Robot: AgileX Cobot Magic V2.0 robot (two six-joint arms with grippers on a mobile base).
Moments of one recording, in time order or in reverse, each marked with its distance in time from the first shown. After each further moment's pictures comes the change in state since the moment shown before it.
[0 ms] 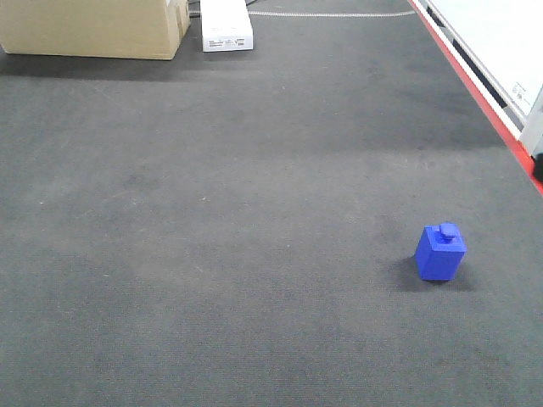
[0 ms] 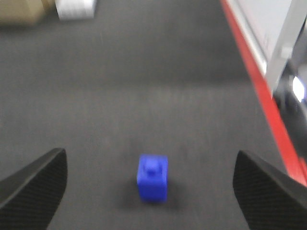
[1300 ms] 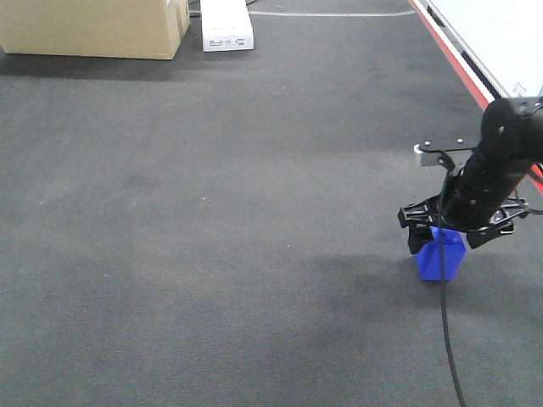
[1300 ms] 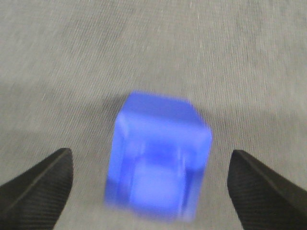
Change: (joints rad) left arm 0.000 0.000 0.000 0.000 0.000 0.000; right arm 0.000 1.053 -0.441 0.035 0.287 -0.116
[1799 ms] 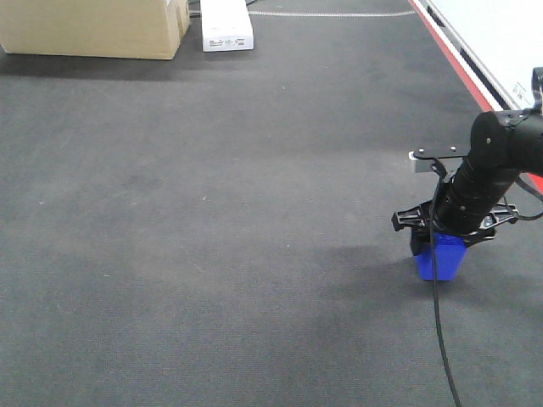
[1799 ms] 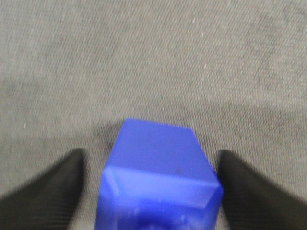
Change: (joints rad) left arm 0.000 0.000 0.000 0.000 0.000 0.000; right arm 0.000 0.052 0.000 -0.002 -0.063 0.031
